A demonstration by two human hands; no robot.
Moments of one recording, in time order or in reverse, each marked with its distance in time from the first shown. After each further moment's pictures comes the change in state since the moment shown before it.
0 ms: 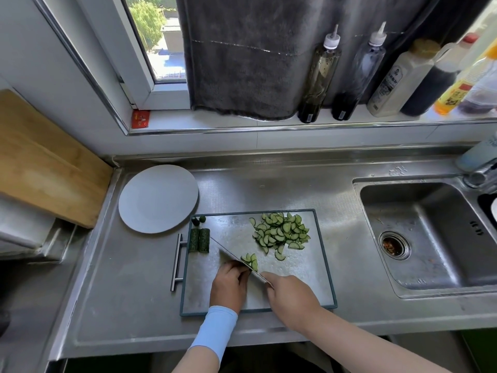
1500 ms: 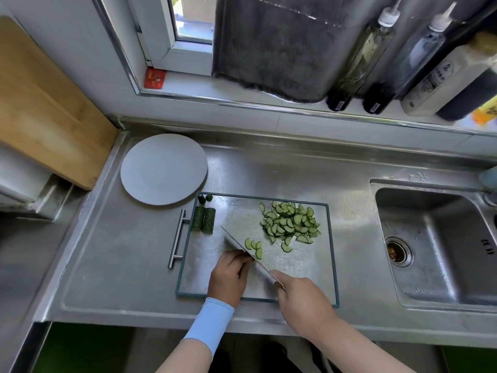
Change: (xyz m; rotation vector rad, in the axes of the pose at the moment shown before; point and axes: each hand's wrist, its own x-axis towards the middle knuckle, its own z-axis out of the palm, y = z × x) left_hand -0.014 -0.014 0.009 -0.118 0.174 0.133; right_hand -0.014 -0.004 -0.005 -0.052 -0.050 0.038
